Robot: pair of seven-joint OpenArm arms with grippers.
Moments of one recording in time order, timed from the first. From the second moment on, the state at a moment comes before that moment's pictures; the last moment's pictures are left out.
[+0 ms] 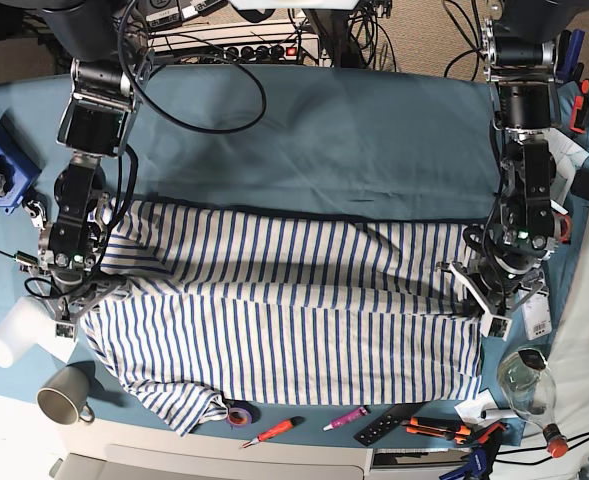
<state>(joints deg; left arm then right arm) -14.7 -13.1 -5.2 75.2 -6.7 -18.3 30.8 22.6 15.1 15.4 72.7 -11.0 5.7 -46.1</state>
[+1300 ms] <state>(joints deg) -14.5 -15.8 -5.3 79.2 -13.9 -17.0 58.5 20.7 15.1 20.1 88.0 -5.3 8.8 -68.3</state>
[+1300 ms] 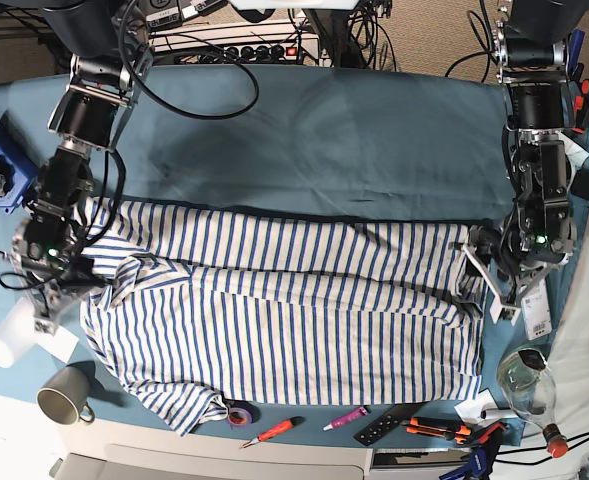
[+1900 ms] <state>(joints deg) -15.9 -16.2 -5.7 69.4 -18.6 -19.5 55.6 11.0 15.1 39.5 88.0 6.4 15.2 -68.8</state>
